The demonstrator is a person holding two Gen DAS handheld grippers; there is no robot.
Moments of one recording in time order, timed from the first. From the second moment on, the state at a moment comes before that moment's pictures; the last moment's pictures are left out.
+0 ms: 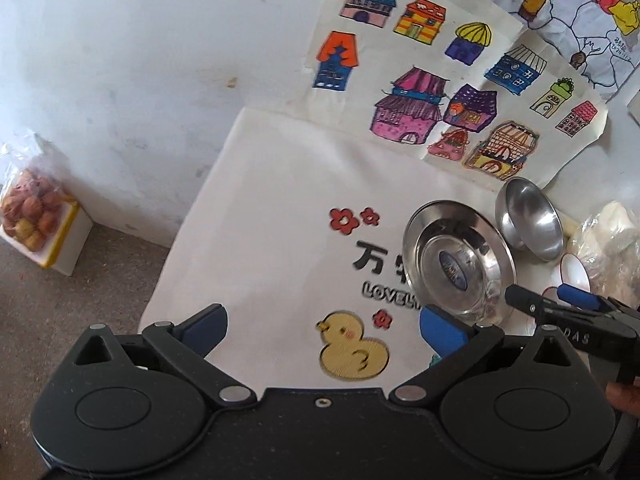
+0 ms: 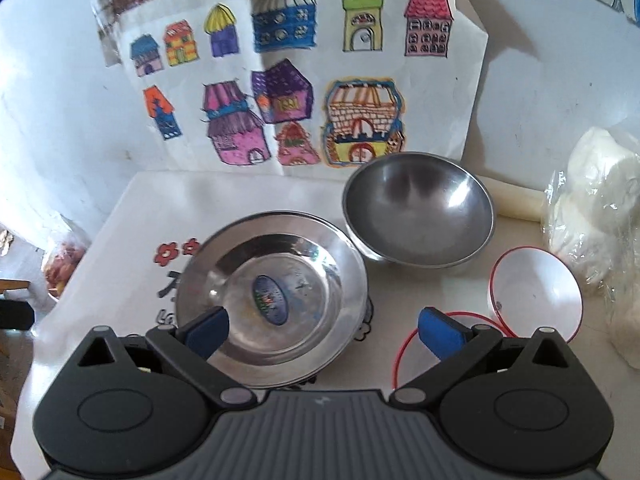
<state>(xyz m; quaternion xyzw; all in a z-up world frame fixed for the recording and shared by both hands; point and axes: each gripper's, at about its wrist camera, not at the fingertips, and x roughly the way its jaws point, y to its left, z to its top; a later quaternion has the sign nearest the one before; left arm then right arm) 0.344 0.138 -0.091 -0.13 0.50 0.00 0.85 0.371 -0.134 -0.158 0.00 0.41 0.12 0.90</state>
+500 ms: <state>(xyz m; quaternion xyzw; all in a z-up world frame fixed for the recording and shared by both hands) 0.437 0.104 -0.133 -0.10 0.52 -0.03 0.85 0.383 -0.138 -0.156 -0.01 0.42 0.11 0.90</state>
